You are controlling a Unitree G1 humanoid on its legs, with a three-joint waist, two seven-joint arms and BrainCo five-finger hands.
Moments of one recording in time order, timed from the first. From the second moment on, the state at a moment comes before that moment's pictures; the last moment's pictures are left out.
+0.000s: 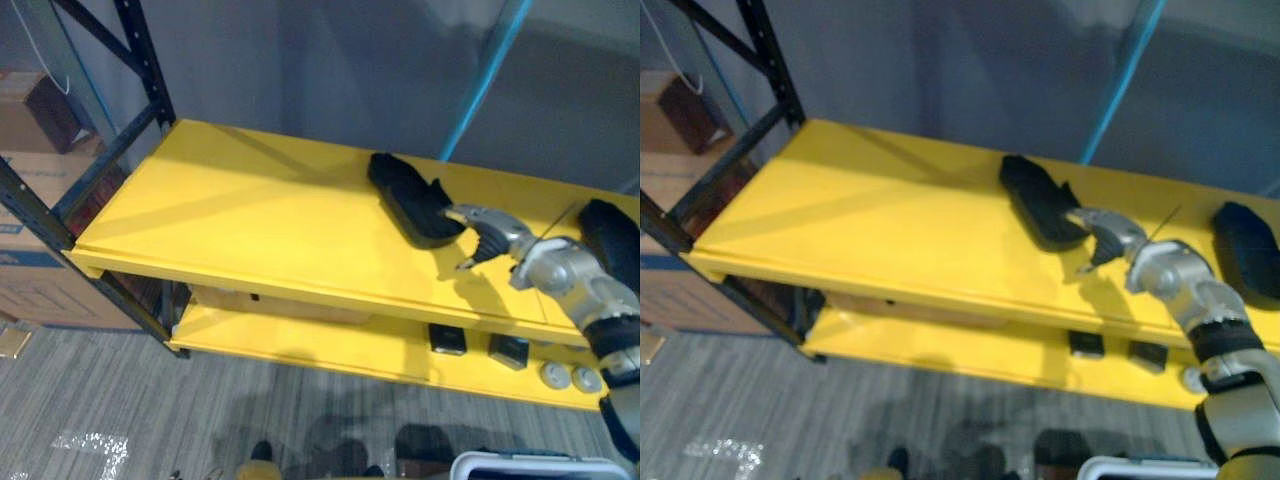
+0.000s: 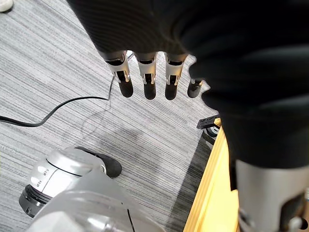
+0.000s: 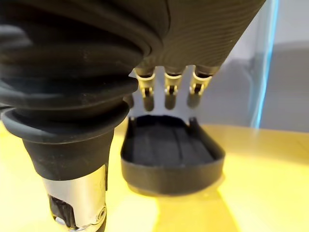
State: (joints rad) left arm 0.39 0.11 0.17 0.79 -0.23 -0.14 0.17; right arm -0.67 -0.86 0.36 0.69 -0.60 -0.44 0.09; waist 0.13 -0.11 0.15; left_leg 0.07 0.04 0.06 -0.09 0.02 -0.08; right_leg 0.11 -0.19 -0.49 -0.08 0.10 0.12
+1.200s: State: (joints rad) left arm 0.39 0.12 0.10 0.79 -0.24 -0.17 0.13; right arm -0.78 -0.86 0.47 0.87 -0.68 -0.46 0.06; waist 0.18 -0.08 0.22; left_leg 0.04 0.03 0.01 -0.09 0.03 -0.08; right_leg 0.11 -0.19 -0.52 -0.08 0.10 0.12
